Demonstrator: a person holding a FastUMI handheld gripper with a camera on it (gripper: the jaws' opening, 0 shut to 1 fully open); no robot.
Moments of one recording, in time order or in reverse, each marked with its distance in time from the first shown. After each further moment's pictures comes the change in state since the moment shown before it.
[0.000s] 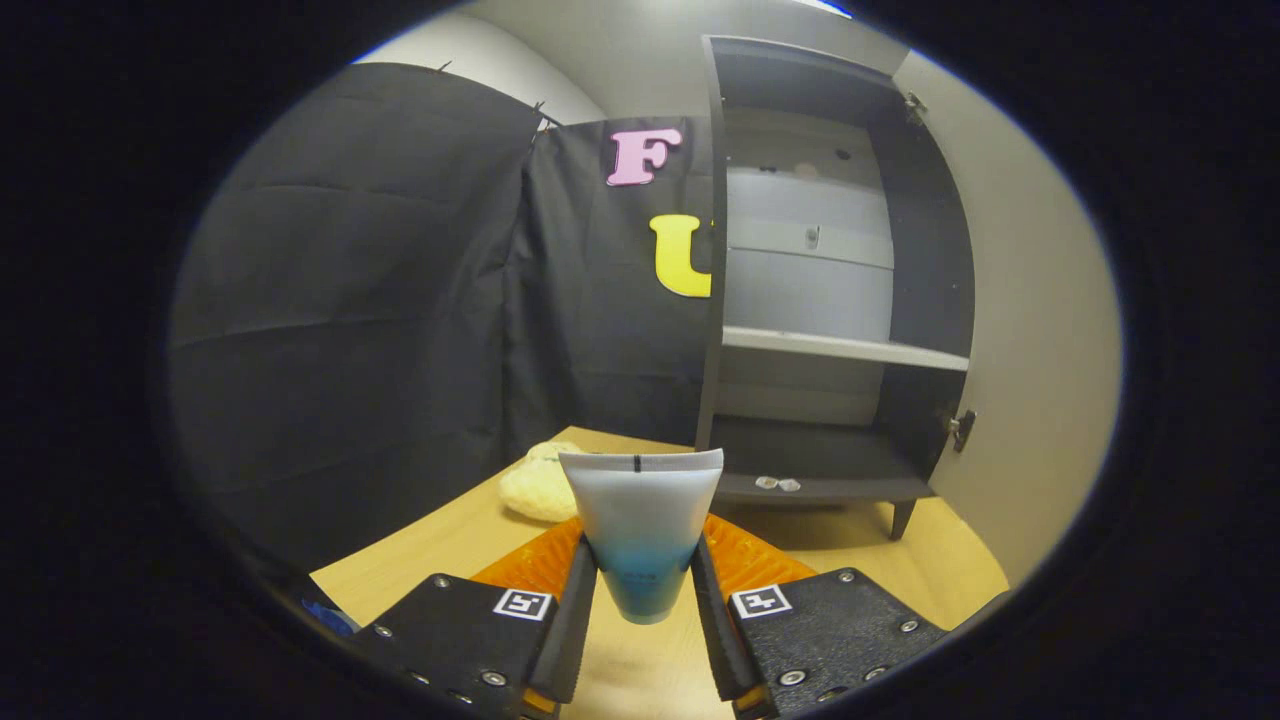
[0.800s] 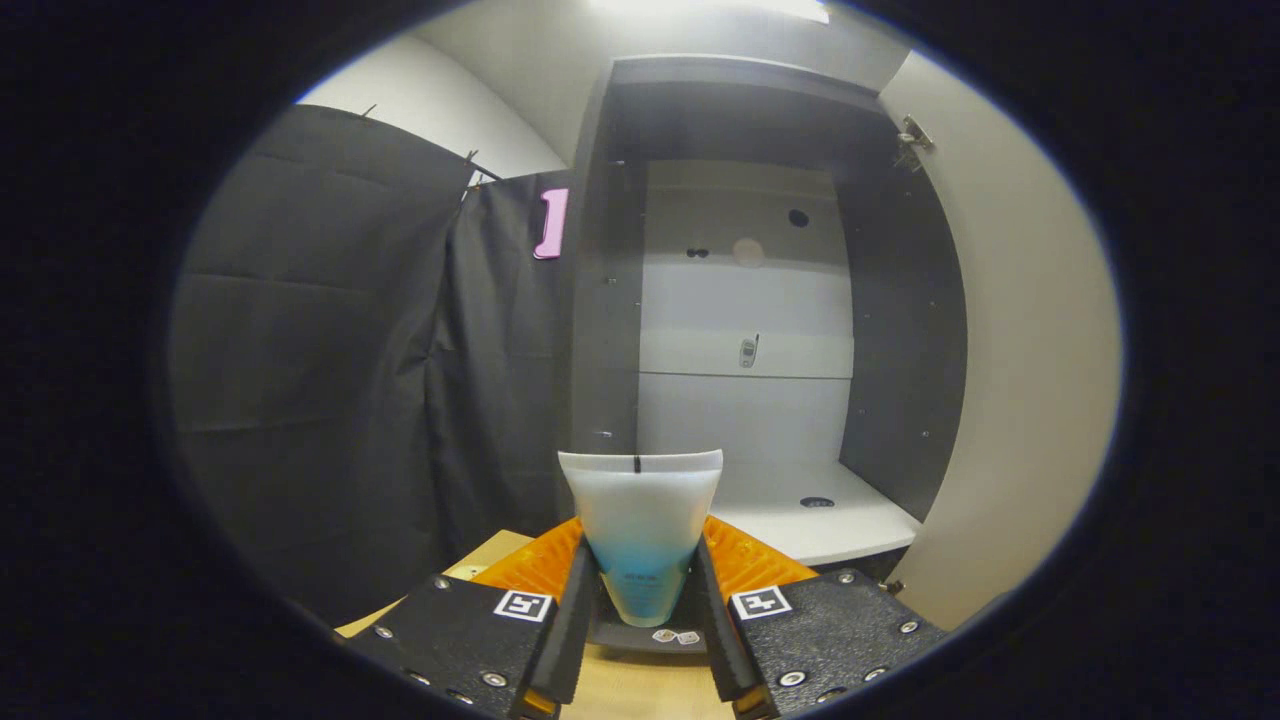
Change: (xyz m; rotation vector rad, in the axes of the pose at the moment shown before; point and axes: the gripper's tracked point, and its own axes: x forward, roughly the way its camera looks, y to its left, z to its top) arm 0.094 -0.135 0.192 0.040 -0.117 -0.113
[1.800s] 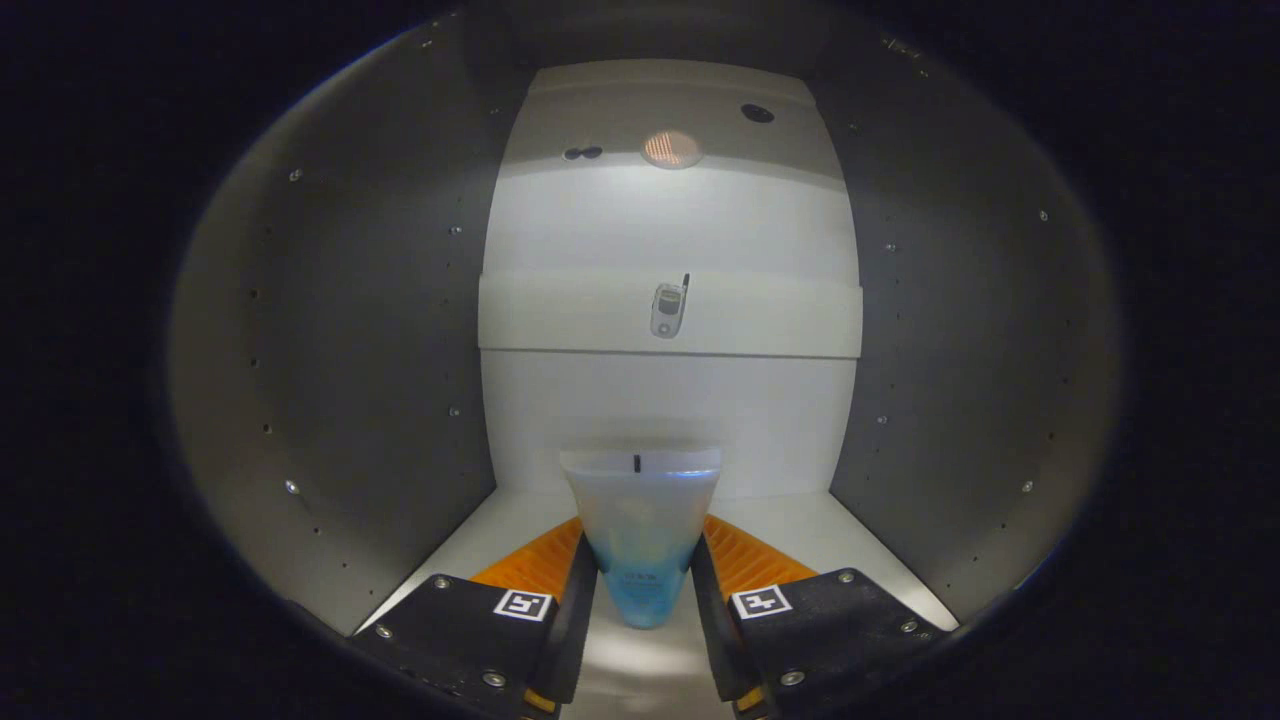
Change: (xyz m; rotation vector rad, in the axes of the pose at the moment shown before) arm 0.202 -0.121 -0.029 0.011 0.102 -0.104
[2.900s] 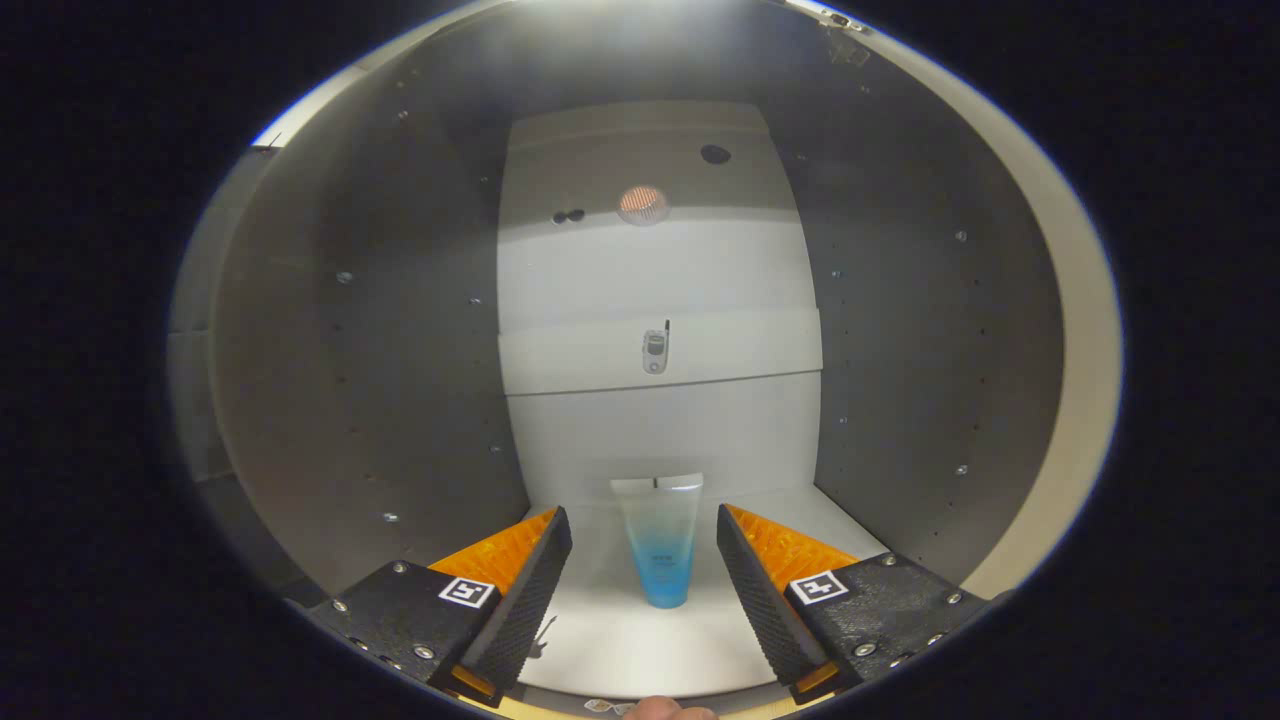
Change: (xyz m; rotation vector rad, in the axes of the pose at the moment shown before) arm -0.088 0.007 0.034 0.102 -0.080 0.014
